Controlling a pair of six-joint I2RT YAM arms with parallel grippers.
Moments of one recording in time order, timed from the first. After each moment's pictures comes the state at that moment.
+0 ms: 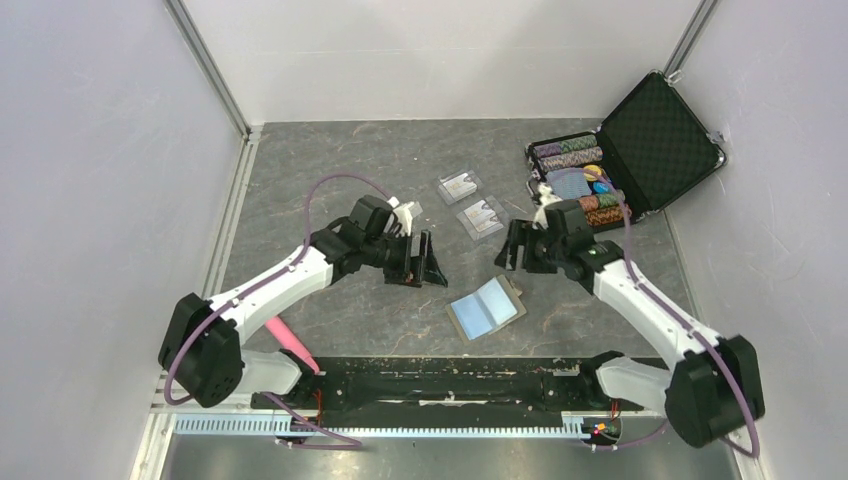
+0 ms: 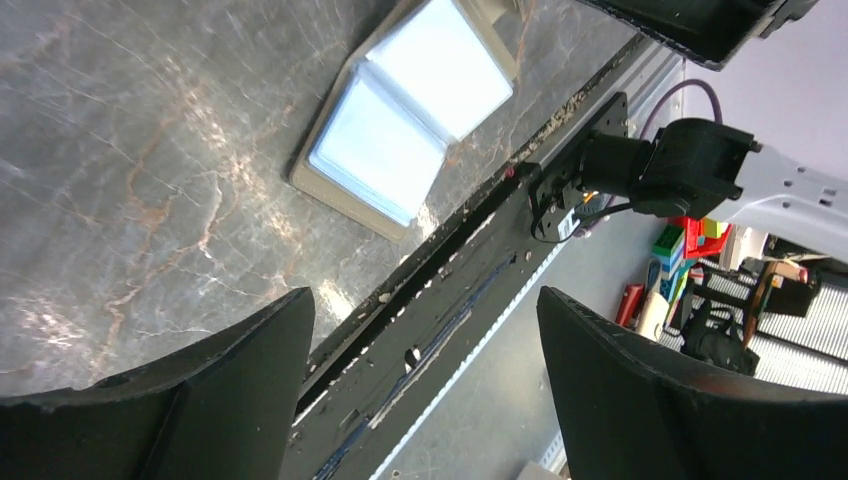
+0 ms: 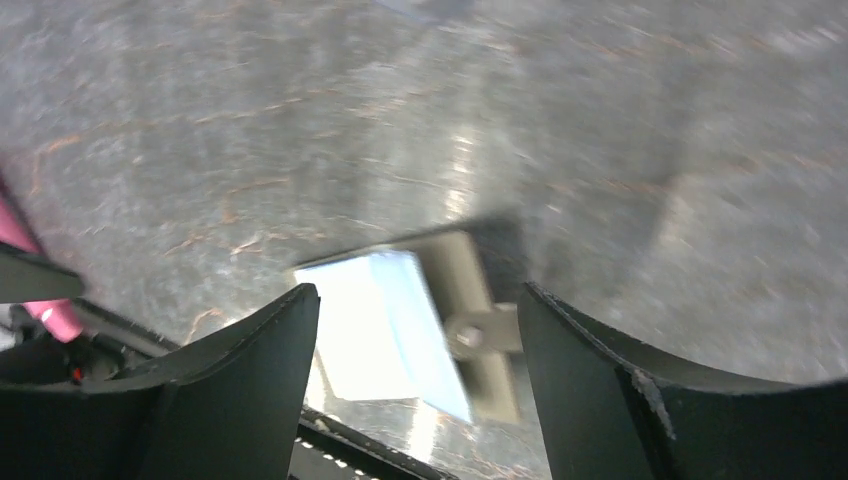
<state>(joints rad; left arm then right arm) -0.63 1.32 0.92 -0.40 0.55 -0.58 0.34 1.10 0.70 -0.42 -0.19 0.46</state>
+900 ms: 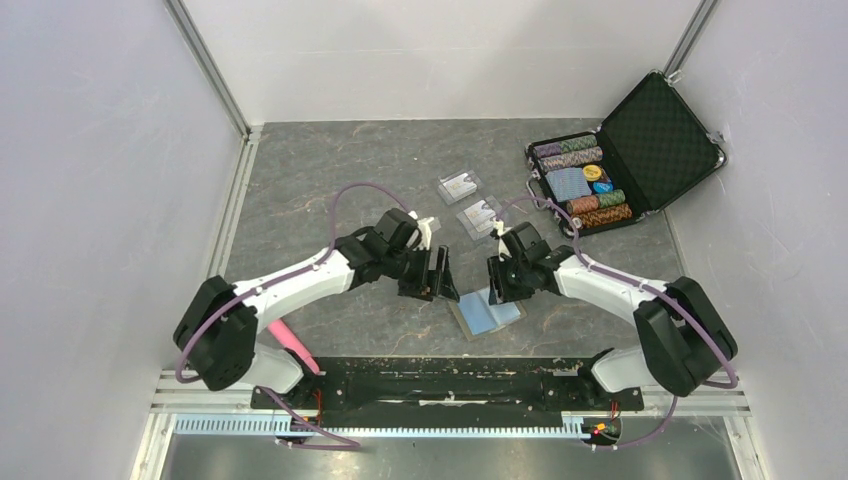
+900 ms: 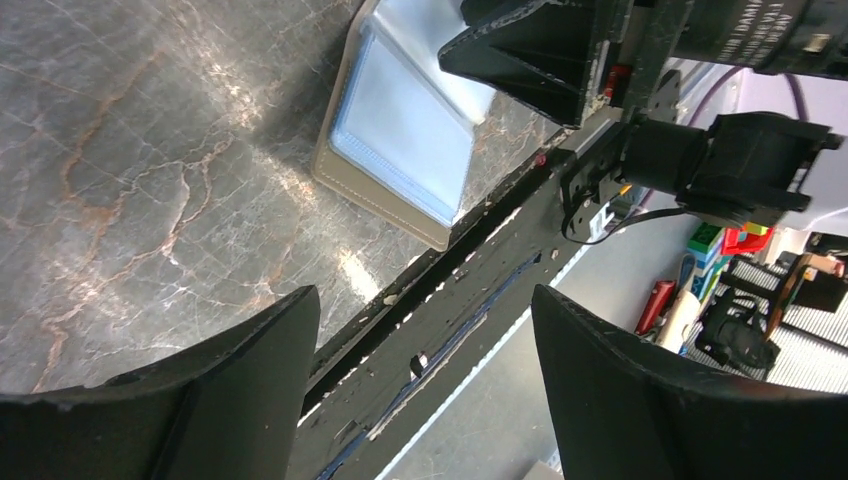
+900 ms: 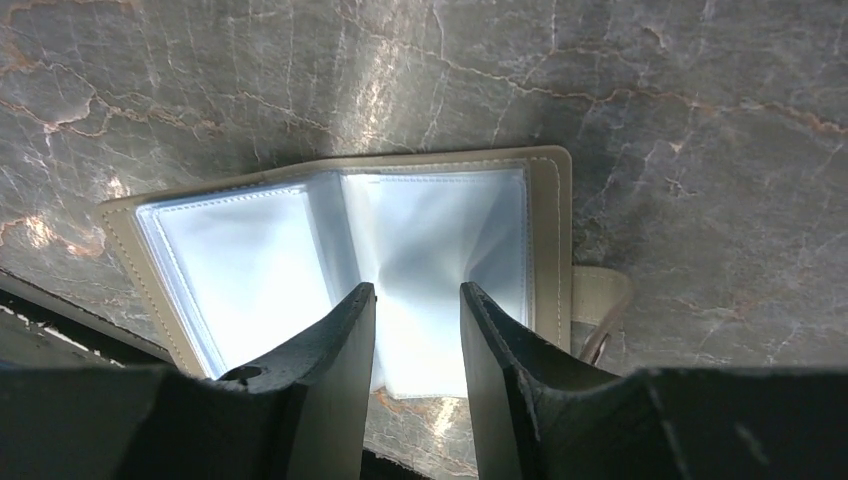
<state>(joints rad) -0.75 1.40 0.90 -0.36 0.46 -0.64 0.56 1.41 0.70 -0.40 -0.15 0.35</state>
